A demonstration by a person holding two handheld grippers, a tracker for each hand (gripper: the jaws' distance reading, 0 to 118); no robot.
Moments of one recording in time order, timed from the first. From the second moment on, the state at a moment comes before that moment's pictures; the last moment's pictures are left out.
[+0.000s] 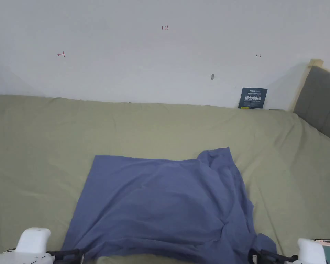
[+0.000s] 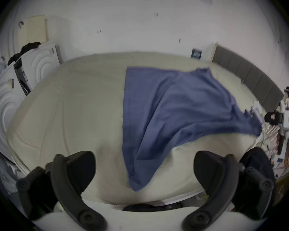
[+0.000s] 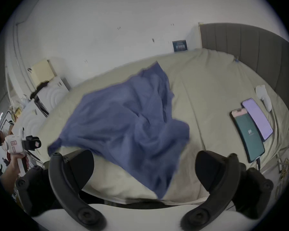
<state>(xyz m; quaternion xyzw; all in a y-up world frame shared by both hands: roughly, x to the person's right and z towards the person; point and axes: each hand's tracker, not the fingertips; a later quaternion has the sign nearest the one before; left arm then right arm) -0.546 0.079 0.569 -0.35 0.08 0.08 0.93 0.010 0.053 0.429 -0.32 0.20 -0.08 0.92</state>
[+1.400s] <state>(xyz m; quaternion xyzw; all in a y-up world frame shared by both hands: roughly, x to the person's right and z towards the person) -0.534 0.013 0.532 -0.49 0.07 0.08 0.87 -0.003 0.014 0.395 -0.44 0.13 0.06 0.88</state>
